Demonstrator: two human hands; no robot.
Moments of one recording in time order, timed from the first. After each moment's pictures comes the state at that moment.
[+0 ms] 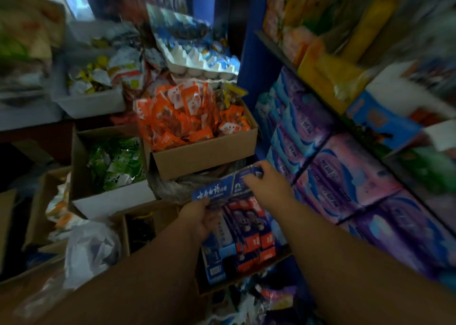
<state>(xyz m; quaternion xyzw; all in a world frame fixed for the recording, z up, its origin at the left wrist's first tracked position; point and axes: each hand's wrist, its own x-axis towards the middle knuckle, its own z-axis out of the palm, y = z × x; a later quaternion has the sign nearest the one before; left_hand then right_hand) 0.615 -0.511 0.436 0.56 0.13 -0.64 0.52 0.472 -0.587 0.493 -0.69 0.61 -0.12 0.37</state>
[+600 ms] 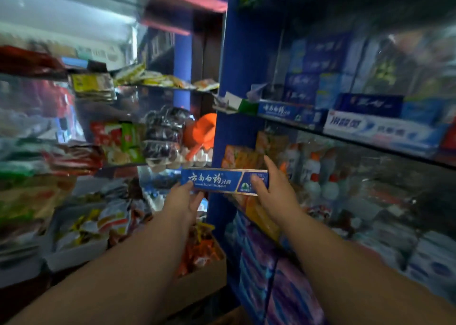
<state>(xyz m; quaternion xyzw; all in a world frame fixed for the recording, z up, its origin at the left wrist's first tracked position) 0.641 -0.600 0.753 0.37 -0.15 -0.53 0.75 0.440 -0.594 0.791 -0.75 0.50 -0.41 0.13</state>
